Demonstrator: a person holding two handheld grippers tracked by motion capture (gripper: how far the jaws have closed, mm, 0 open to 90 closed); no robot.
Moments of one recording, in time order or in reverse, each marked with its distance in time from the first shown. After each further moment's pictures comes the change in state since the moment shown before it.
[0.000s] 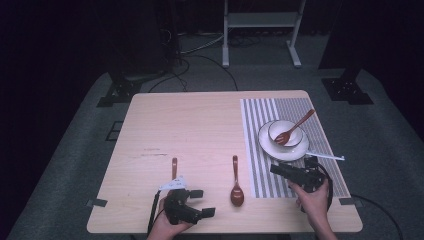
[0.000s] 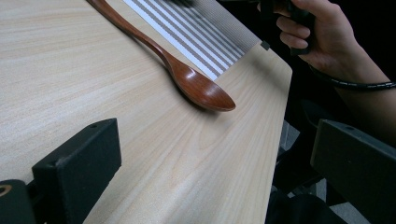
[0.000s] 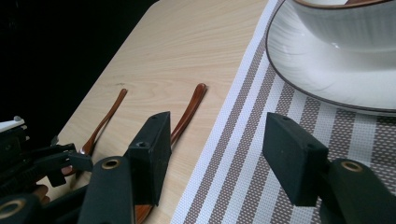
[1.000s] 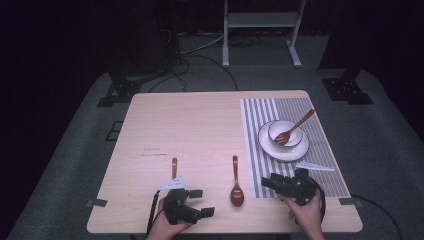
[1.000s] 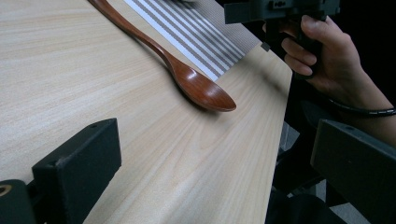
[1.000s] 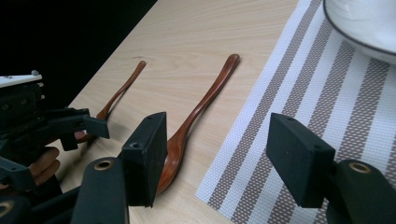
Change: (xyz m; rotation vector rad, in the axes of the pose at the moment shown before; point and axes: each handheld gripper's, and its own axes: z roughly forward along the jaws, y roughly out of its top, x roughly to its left) left arm 0.001 0.000 -0.002 0.000 0.001 0.001; right arm 0.021 -0.031 0.009 0.032 0.050 -0.098
